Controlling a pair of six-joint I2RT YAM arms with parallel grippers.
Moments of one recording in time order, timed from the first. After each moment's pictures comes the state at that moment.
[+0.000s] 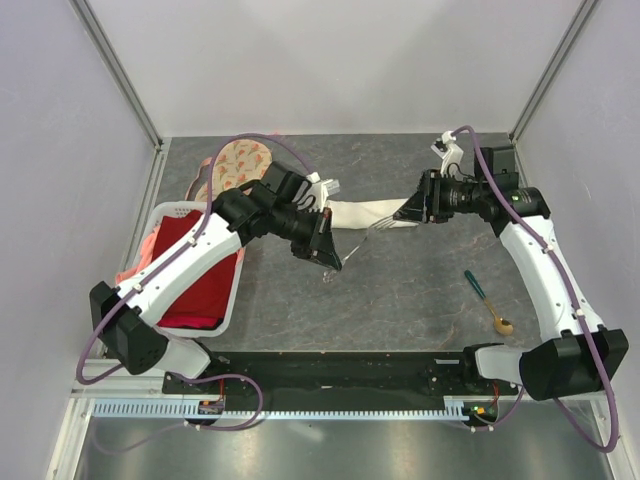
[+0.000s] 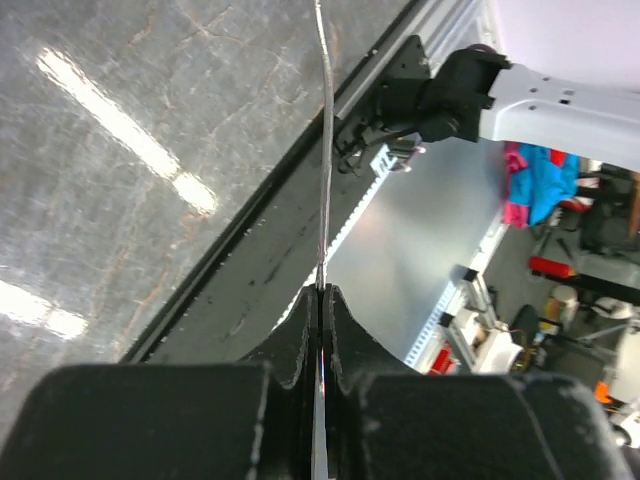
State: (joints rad) left arm -0.71 1.44 1.43 -0.86 0.64 -0.45; right arm 0.13 1.27 1.30 -0.75 -0.77 0.23
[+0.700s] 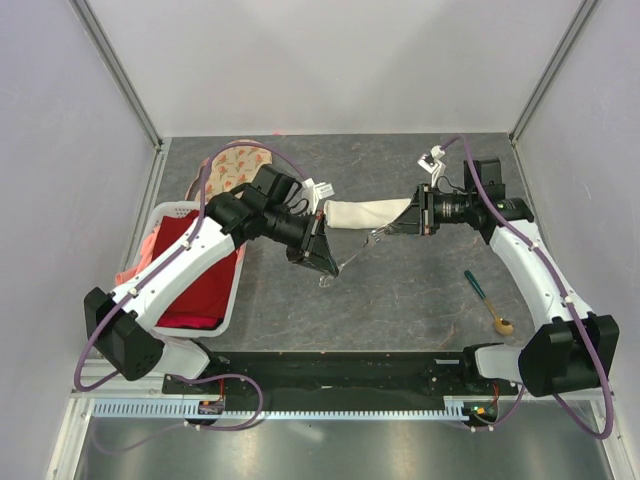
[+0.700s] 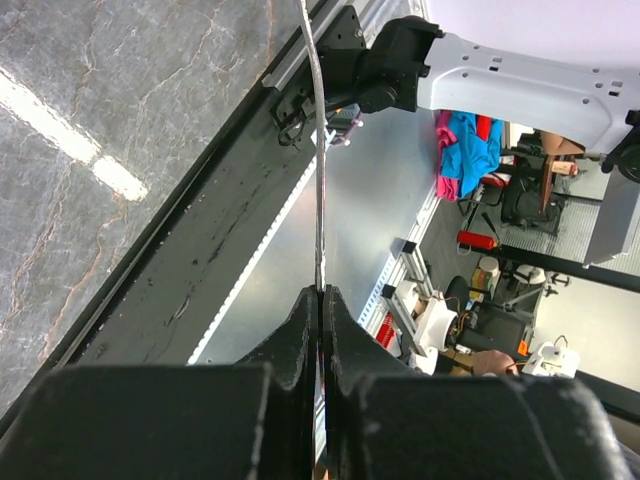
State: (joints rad) left arm -0.66 1.40 1.35 -0.84 0.82 -0.51; right arm 0.13 1.29 1.14 -0.59 -1.05 0.20
